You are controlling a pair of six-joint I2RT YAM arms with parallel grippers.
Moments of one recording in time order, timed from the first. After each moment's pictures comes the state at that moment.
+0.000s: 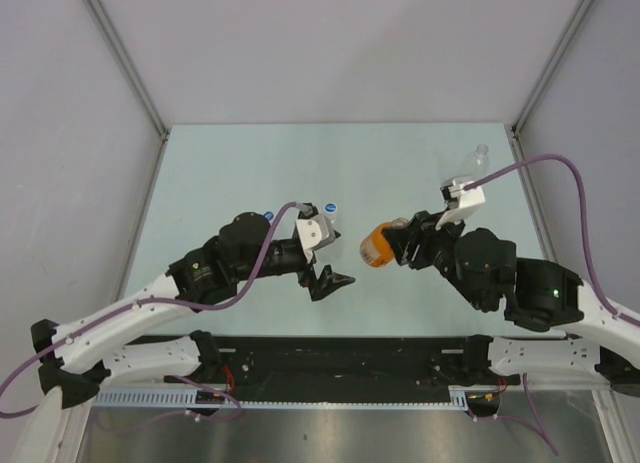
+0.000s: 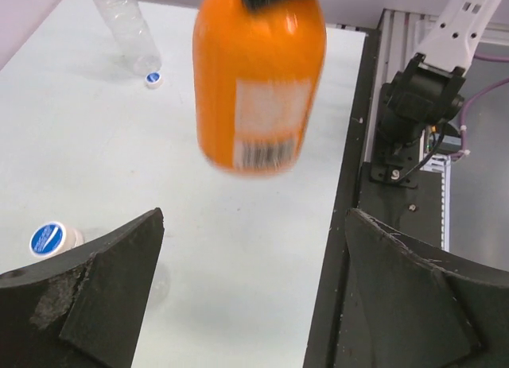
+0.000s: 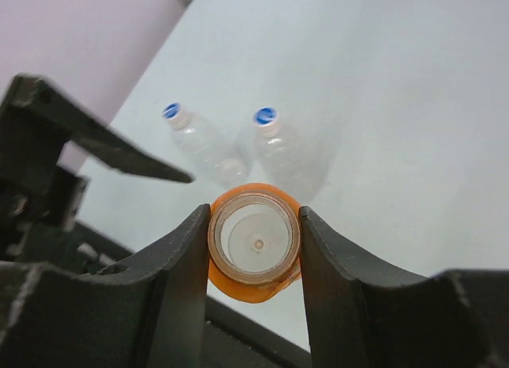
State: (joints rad) left arm -1.04 0.97 1.02 -0.27 0.26 0.10; right arm 1.28 0.86 1.25 -0.65 0.67 0.52
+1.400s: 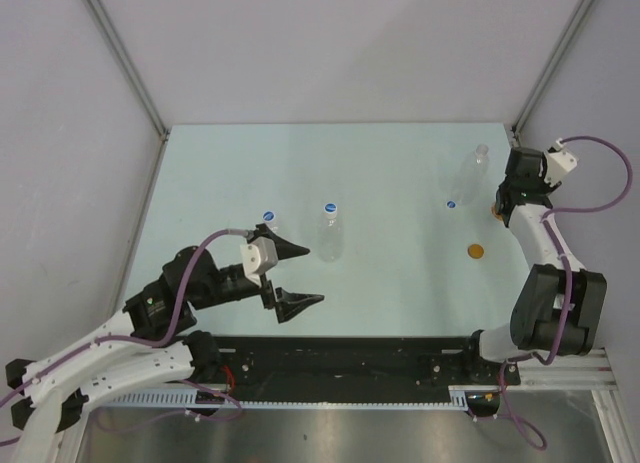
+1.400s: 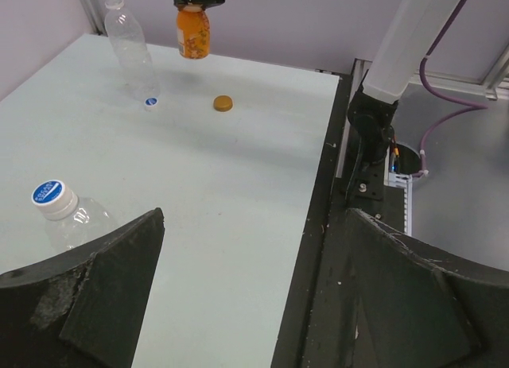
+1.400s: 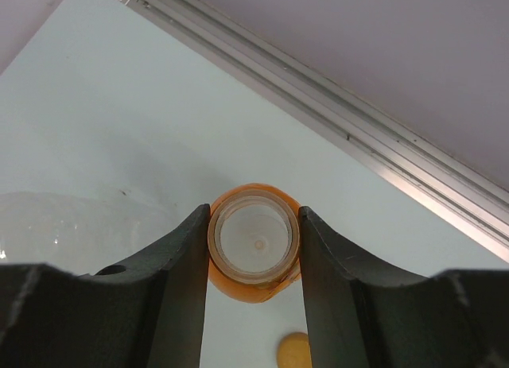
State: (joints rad) left arm -1.04 0.61 0.80 -0.24 0.25 0.00; right arm -0.18 1.42 1.03 -0.19 0.57 0.53
